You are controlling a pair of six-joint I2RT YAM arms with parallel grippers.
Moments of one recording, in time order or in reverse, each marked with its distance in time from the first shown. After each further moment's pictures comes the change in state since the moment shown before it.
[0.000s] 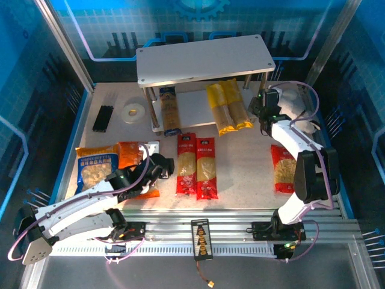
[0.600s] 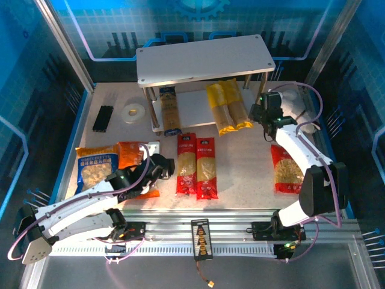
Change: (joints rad) left arm -0.008 0.000 0.000 0.002 0.000 0.000; right arm 0.020 -0.148 -0.019 -0.241 -0.019 -0.039
